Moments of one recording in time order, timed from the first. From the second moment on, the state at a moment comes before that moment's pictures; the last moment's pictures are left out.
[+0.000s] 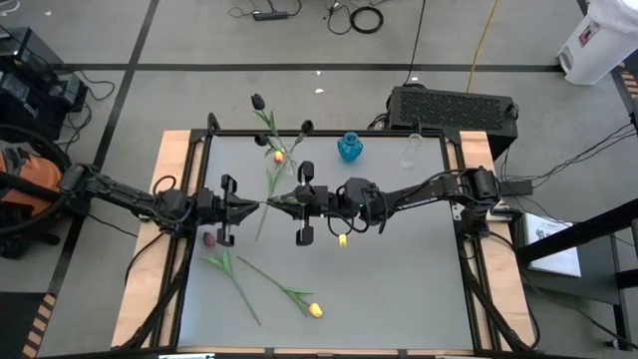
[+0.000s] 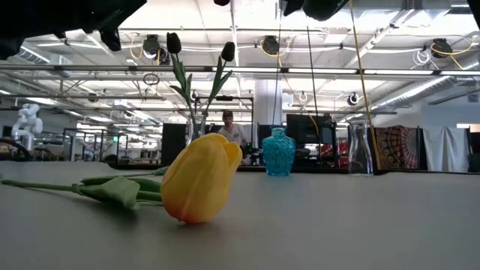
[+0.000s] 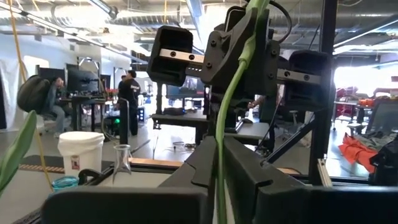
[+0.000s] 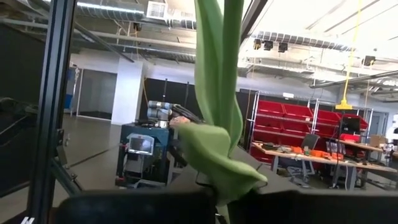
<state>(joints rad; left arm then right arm) -0.24 0.68 0.15 0.85 -0.28 0.06 0.07 1.90 1.34 0.93 0.00 -0.12</state>
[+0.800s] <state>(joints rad) -0.24 0.68 0.16 0.71 -0.24 -0.08 0.13 1.59 1.34 0.01 0.18 -0.07</state>
